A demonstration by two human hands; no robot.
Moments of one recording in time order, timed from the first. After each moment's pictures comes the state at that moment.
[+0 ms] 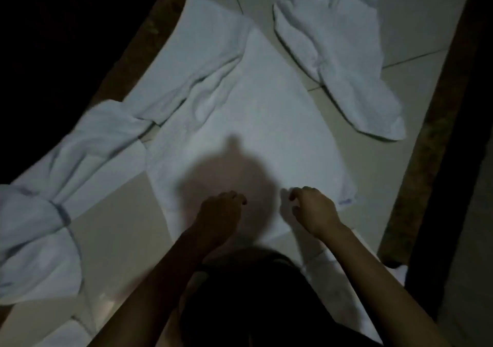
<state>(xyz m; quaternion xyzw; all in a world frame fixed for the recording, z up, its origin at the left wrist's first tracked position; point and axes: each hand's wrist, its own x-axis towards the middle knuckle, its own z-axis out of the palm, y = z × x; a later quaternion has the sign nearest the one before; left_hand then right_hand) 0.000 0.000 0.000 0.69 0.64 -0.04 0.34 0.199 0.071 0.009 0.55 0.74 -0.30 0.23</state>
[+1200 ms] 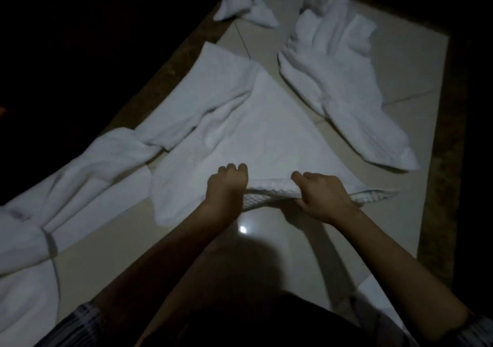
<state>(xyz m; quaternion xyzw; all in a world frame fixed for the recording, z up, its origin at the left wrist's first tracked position) -0.015 0.067 -0.004 0.68 0.72 -0.06 0.12 0.187 0.129 -0.009 0.40 0.91 -0.06 0.07</state>
